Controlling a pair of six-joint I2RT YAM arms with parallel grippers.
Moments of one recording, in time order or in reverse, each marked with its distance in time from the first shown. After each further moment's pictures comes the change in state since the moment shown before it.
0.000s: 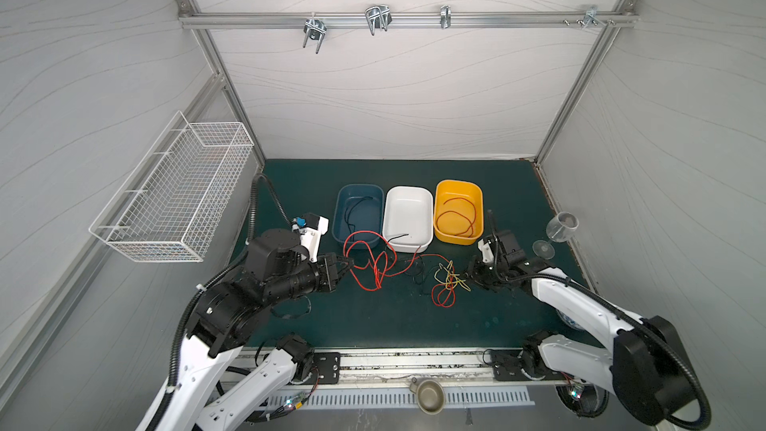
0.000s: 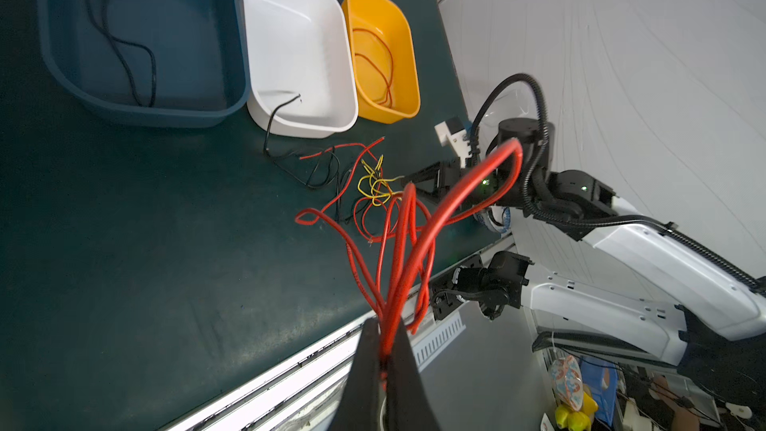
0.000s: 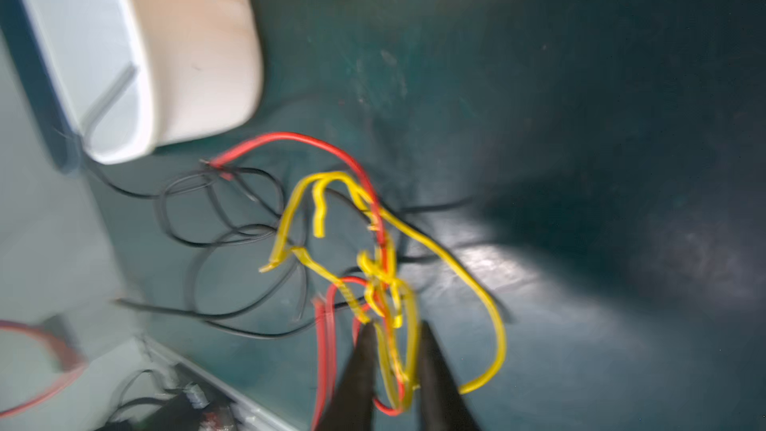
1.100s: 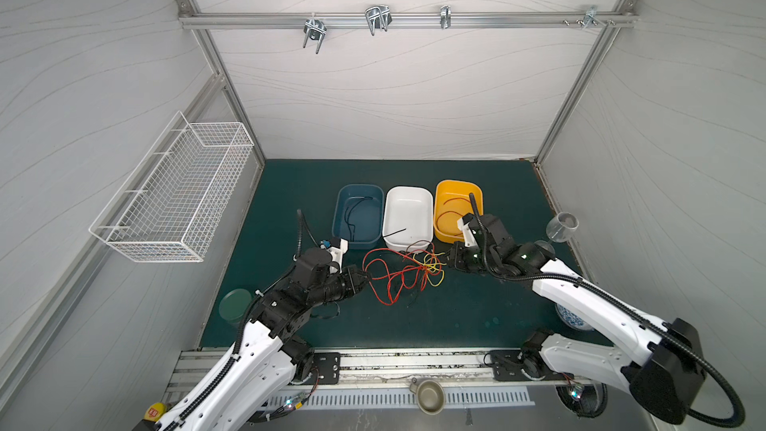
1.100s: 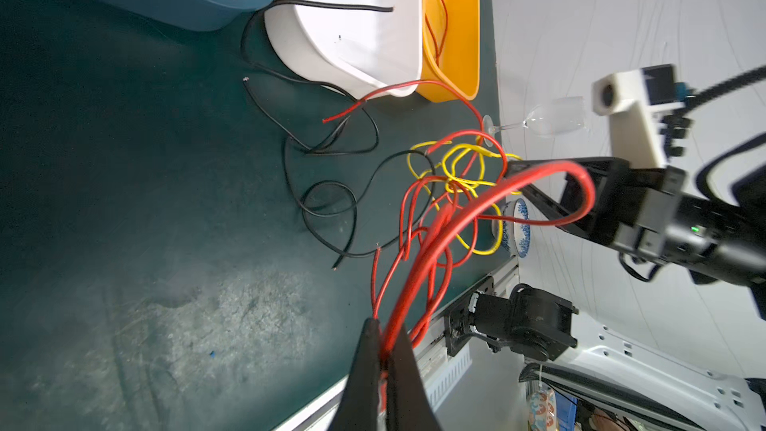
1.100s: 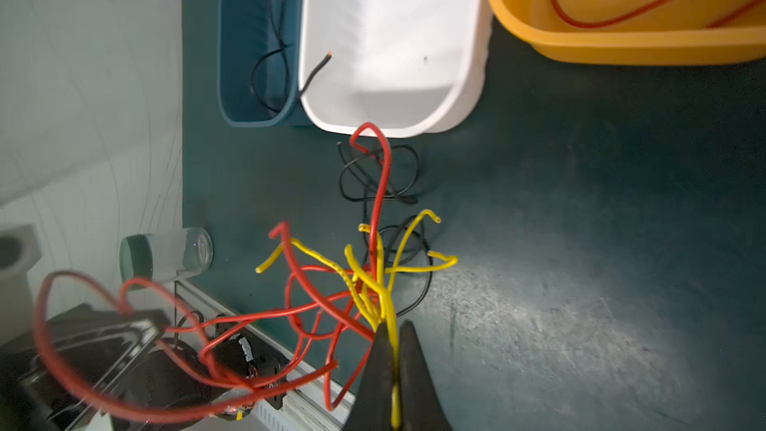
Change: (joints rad) left arm 0.003 -0.113 -0.568 0.486 0.038 -0.226; right arm 0.240 -0.004 0.235 -0.082 0.138 0.065
